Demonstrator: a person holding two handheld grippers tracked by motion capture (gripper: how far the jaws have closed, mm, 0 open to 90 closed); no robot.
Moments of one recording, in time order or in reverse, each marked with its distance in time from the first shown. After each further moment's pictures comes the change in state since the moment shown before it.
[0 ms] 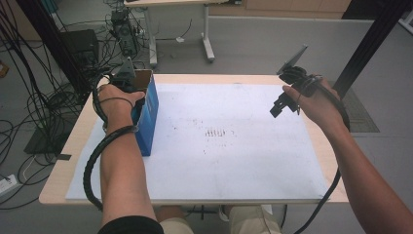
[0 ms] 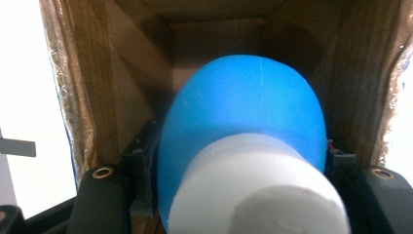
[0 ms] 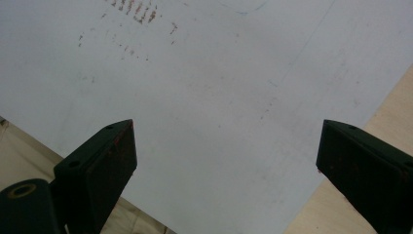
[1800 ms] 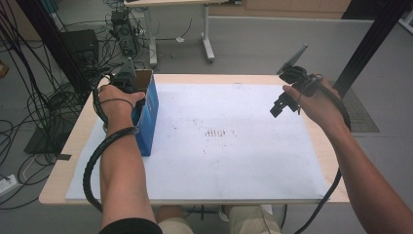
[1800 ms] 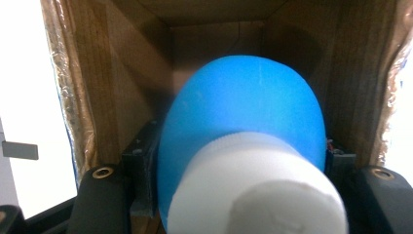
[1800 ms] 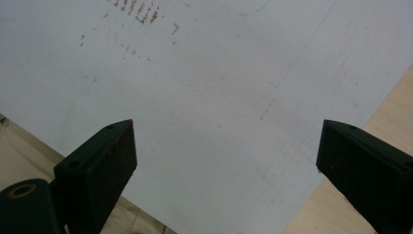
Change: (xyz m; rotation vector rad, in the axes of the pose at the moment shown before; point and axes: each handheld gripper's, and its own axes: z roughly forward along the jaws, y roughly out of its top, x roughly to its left) left arm -0.003 -0.004 0.000 -0.017 0.009 0.005; right arm 0.001 -0.001 -0.003 -0.005 0.000 -0.009
